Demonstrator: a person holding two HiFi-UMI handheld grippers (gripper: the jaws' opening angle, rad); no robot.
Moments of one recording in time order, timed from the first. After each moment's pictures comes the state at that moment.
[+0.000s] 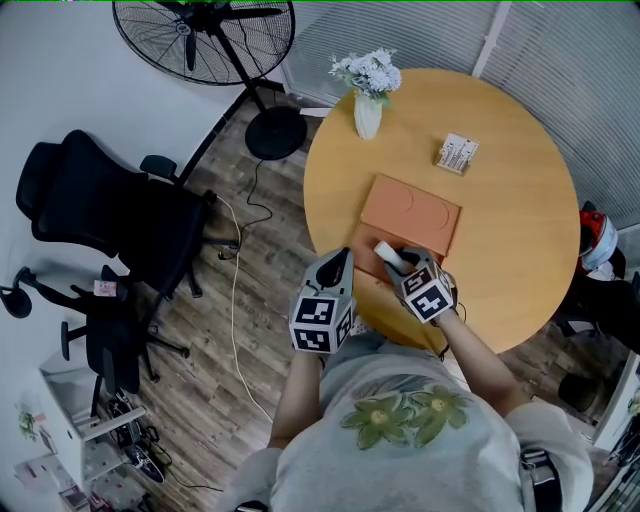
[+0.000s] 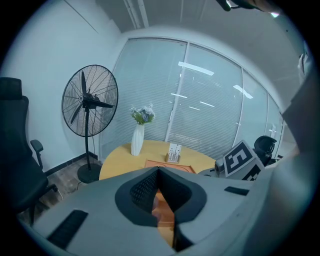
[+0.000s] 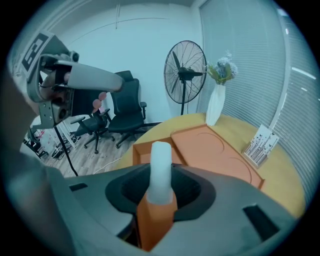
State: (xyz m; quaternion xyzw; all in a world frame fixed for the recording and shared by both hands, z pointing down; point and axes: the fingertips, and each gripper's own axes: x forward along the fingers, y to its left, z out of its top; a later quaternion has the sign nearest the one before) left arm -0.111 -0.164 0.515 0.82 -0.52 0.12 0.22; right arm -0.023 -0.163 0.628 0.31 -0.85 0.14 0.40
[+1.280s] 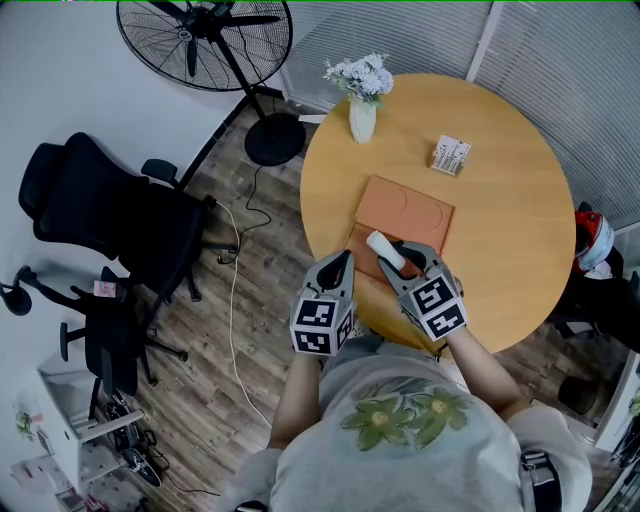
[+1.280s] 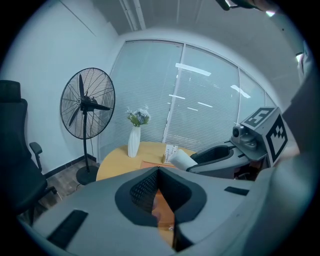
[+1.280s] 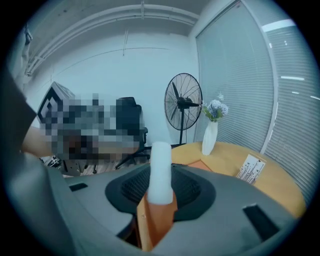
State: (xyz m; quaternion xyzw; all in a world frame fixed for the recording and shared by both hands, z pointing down) left arm -0.091 -0.151 0.506 0.82 -0.51 0.12 0.20; right arm -0.029 -0.154 0.510 0.33 -0.90 0.10 0.27
